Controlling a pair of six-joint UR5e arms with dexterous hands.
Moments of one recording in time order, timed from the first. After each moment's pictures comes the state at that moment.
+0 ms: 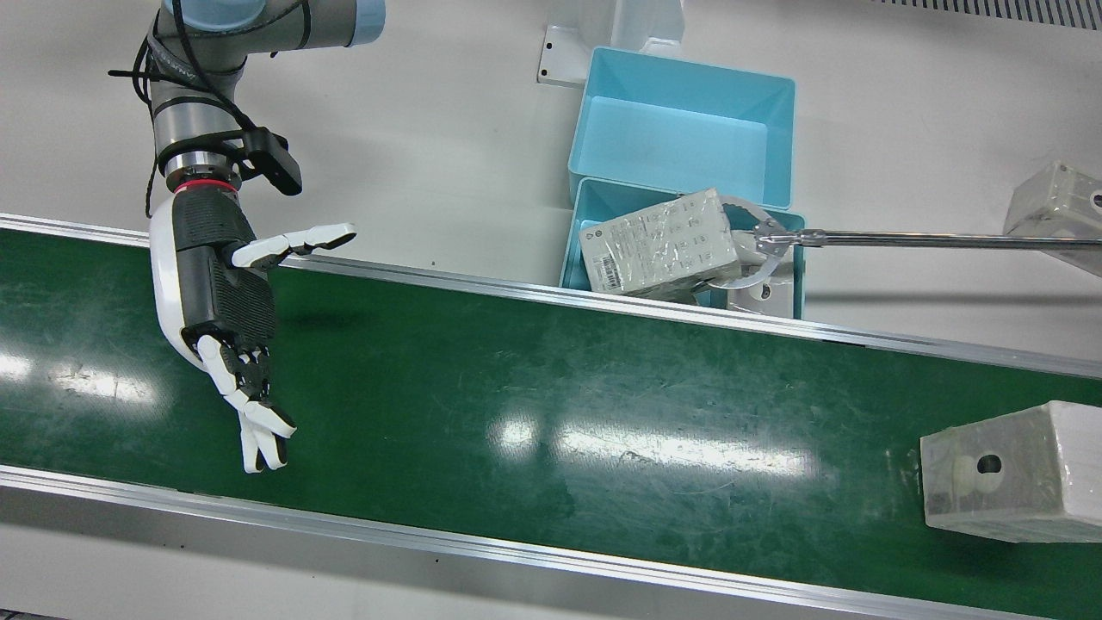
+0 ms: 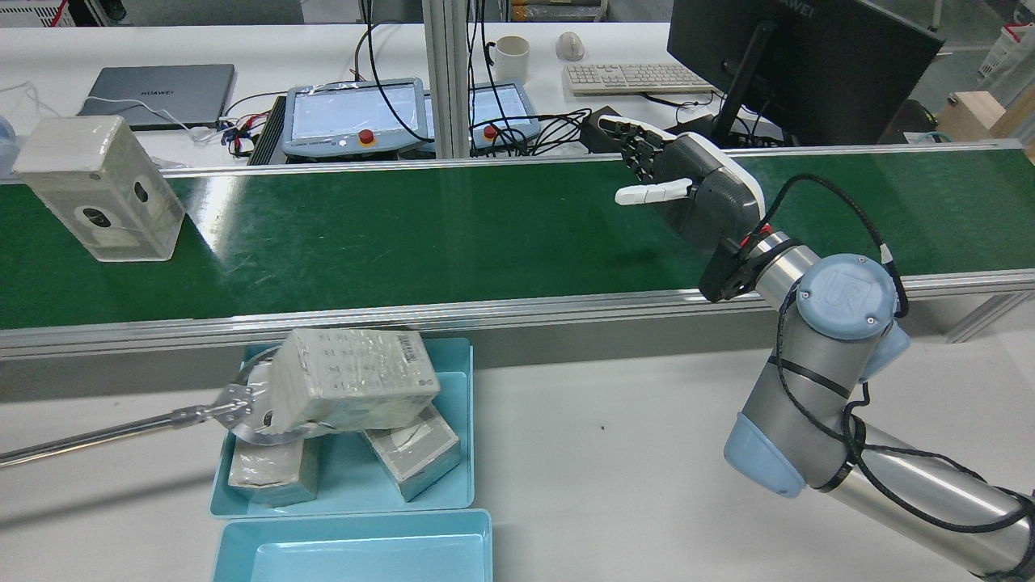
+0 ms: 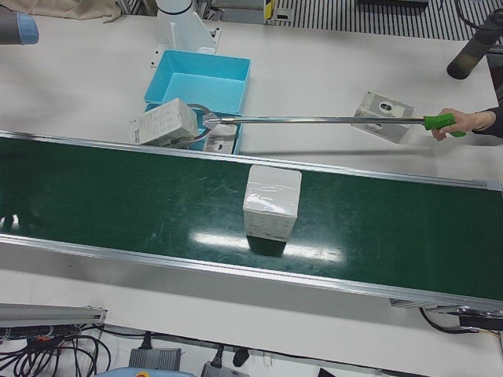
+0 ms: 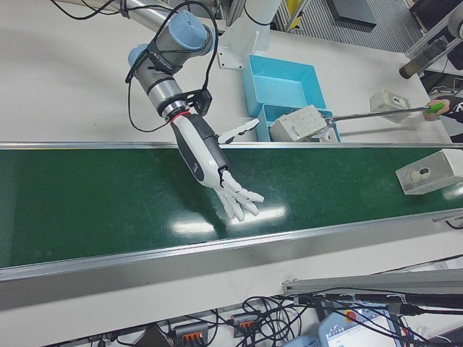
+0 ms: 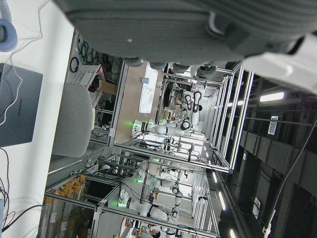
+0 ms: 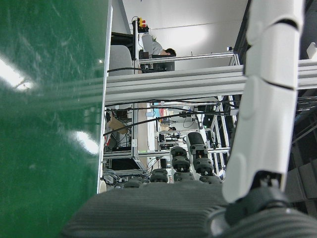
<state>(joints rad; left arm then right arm) -1.86 -1.90 -1.77 0.60 1.96 -0.16 0.82 -1.13 1.79 -3.49 -1.17 -0.08</state>
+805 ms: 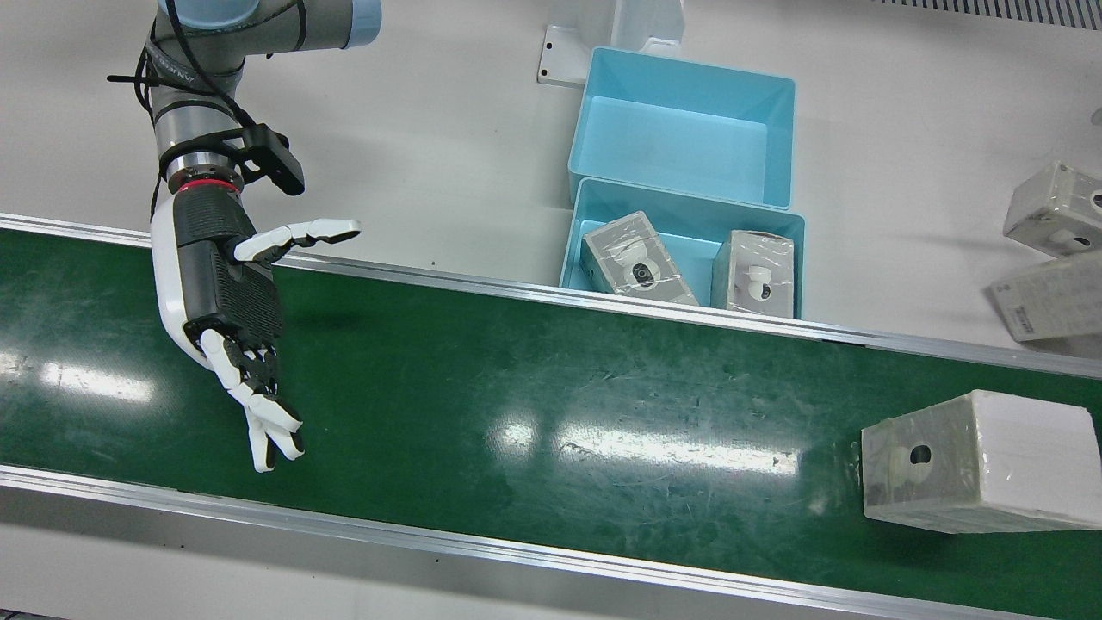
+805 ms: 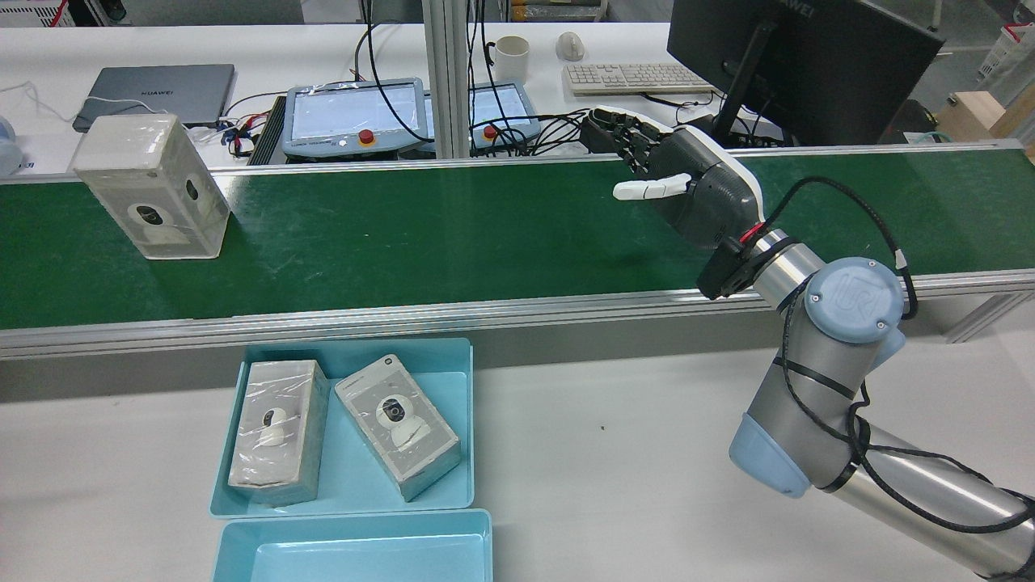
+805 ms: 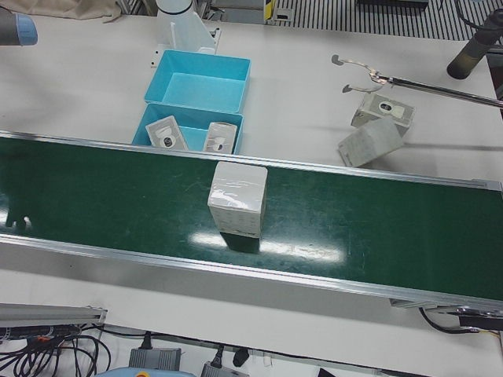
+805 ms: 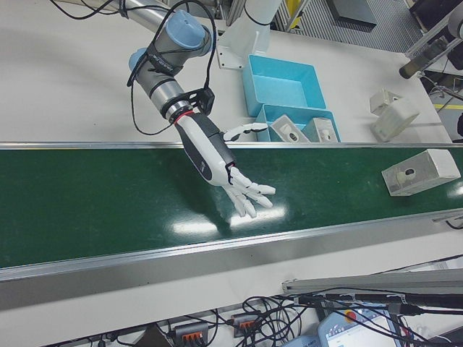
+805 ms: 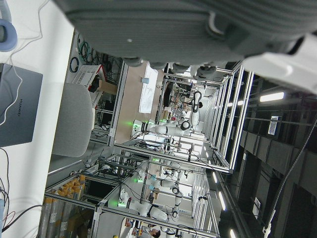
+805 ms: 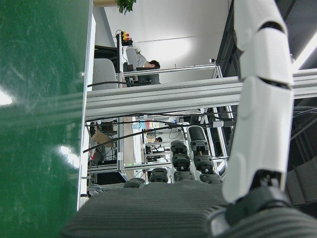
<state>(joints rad) -1.86 -1.90 -1.77 0.60 1.96 -0.16 0.82 -1.14 1.79 -3.39 -1.17 -0.08</state>
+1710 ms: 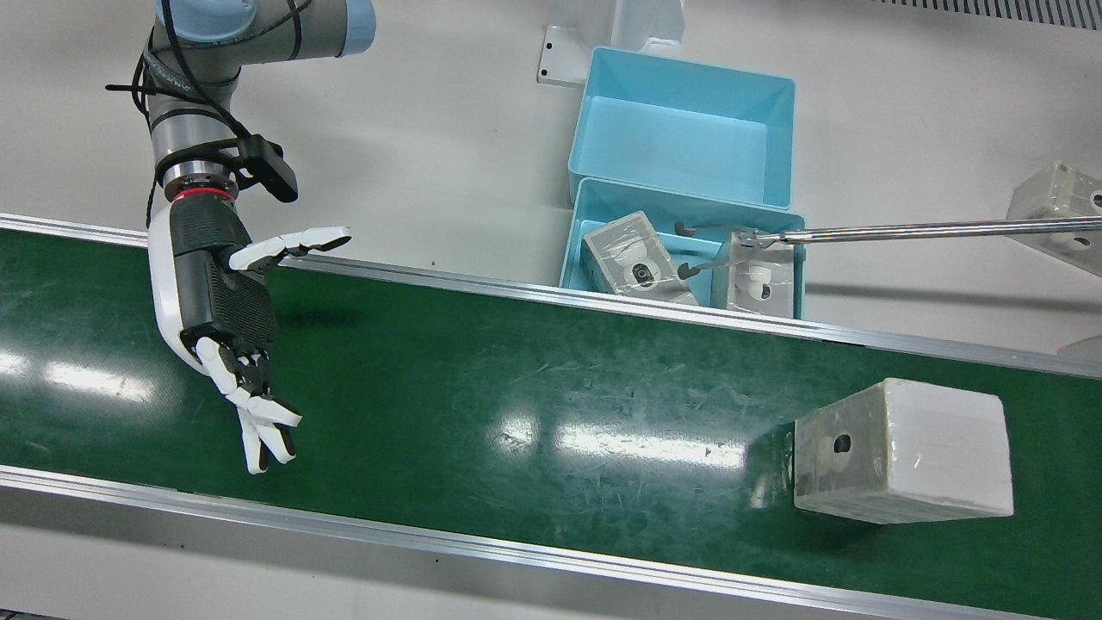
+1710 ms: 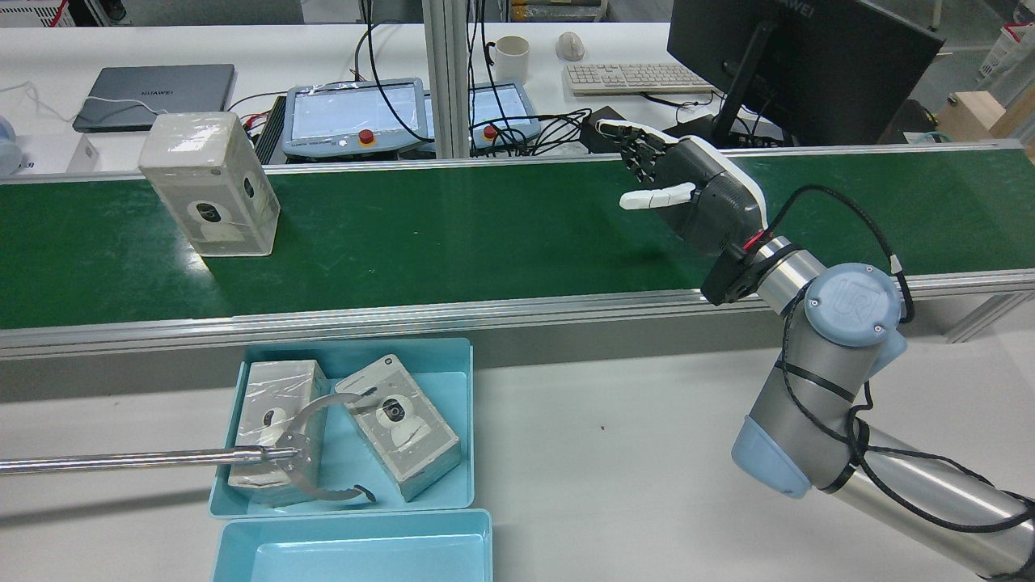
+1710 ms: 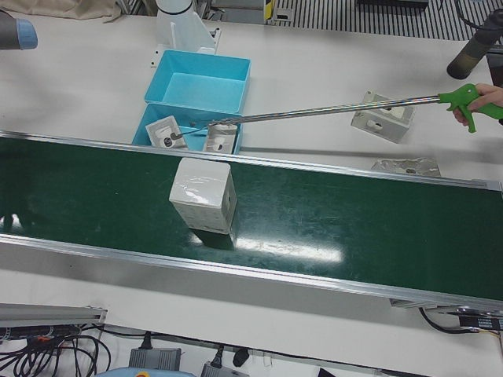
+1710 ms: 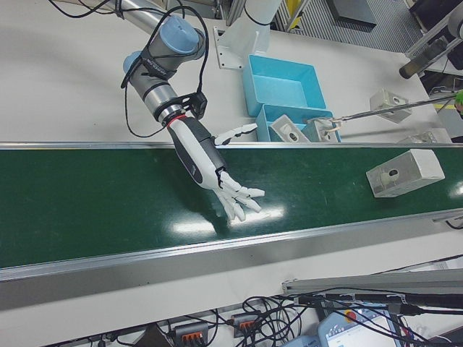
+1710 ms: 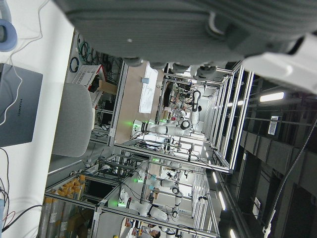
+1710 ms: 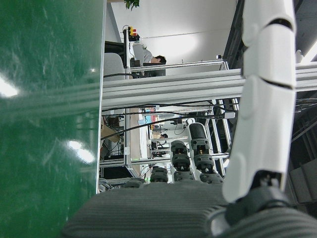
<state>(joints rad) -1.86 -1.90 -1.77 0.60 1.96 -0.16 0.82 -1.16 1.76 -3.39 -1.17 -0.08</state>
